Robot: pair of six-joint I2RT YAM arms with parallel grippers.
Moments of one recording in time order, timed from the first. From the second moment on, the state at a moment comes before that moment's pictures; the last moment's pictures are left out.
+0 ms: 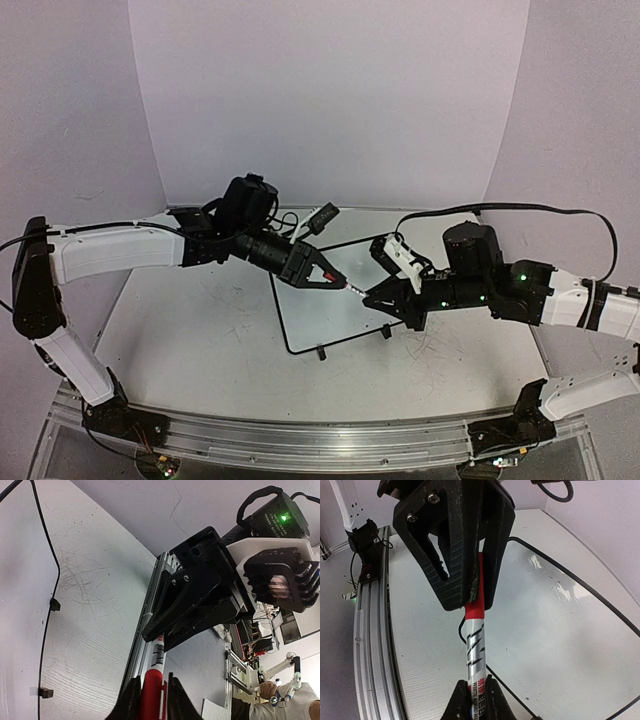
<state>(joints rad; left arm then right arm) -0.91 1.62 1.30 -0.19 0.82 -0.45 0.92 1.14 0.86 -0.21 -0.27 -0.16</state>
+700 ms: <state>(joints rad) -0.89 1.50 1.26 0.04 0.63 -0.49 0.92 0.98 0.70 0.23 -0.07 0.29</state>
